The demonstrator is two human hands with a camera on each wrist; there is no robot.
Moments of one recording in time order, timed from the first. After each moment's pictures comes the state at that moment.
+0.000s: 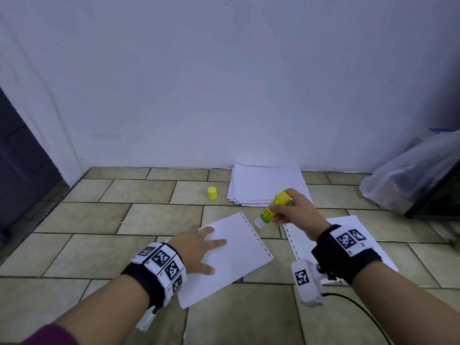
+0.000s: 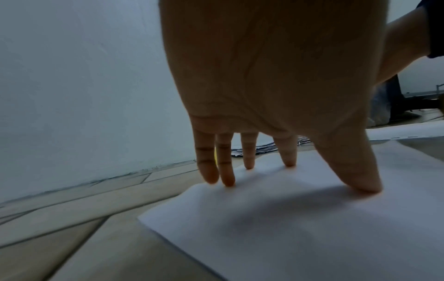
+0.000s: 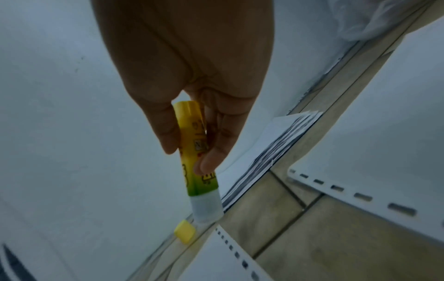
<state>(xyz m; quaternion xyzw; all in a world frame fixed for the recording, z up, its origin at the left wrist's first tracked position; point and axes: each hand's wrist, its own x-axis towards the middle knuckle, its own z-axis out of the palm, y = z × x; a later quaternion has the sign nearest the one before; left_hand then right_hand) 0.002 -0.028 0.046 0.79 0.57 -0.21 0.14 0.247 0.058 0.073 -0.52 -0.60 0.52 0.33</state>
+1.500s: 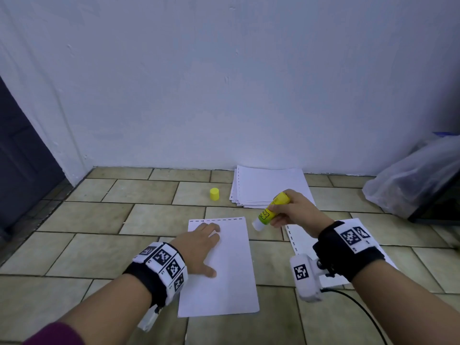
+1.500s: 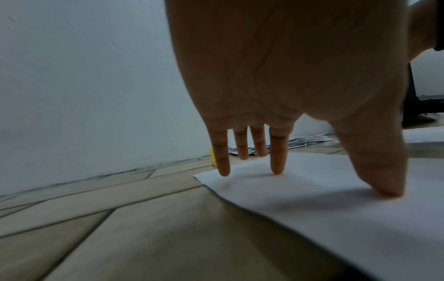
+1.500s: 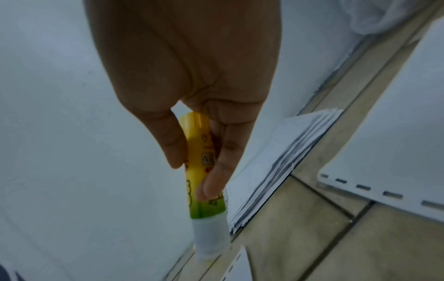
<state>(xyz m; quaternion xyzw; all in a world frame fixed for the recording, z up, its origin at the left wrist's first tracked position) 0.000 -0.029 0.046 0.80 0.57 -0.14 0.14 0.238 0.057 0.092 -0.52 -0.58 0.55 0.29</state>
